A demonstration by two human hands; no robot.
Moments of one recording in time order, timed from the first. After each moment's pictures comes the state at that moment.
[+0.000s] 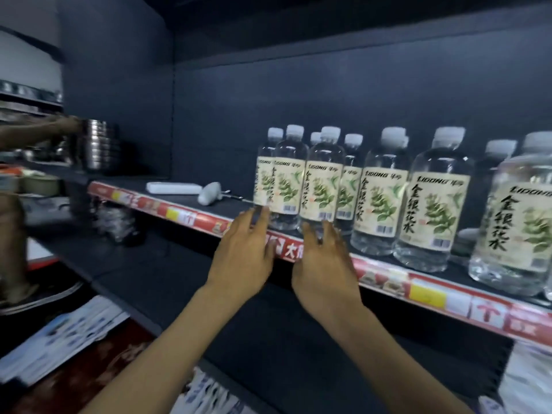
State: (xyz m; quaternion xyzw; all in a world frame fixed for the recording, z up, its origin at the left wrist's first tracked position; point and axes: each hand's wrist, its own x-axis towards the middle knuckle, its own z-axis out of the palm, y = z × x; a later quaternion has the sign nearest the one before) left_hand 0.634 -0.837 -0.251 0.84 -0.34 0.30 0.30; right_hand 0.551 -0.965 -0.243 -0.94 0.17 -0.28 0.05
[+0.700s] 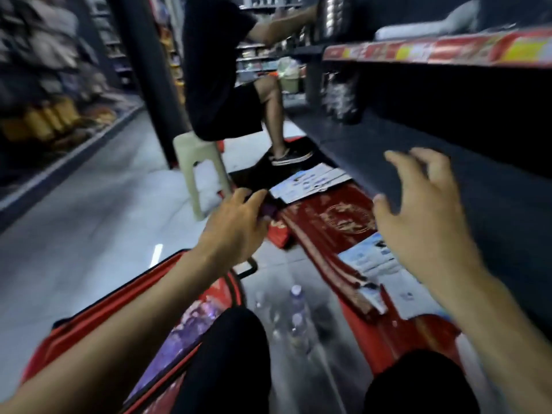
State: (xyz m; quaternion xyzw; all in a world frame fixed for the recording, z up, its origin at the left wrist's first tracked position) left_hand 0.491 -0.580 -0.425 0.98 0.03 0.18 0.08; right_hand 0.501 -0.837 -0.383 -0.90 -0.16 -0.27 0.29
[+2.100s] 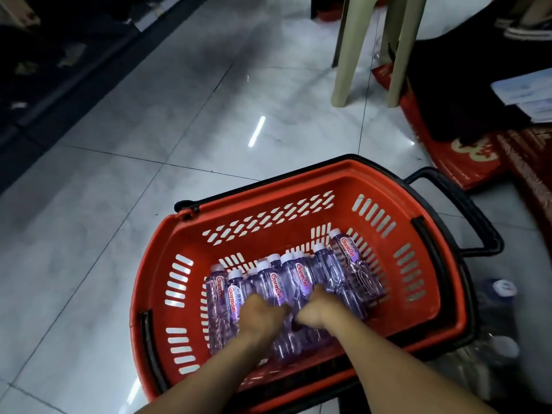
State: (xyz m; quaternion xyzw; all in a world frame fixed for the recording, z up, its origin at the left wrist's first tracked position) left_hand 0.364 -0.339 -0.795 0.58 0.63 0.00 0.52; right_hand 0.474 -0.392 -0.787 -0.82 -0.18 0.53 0.06
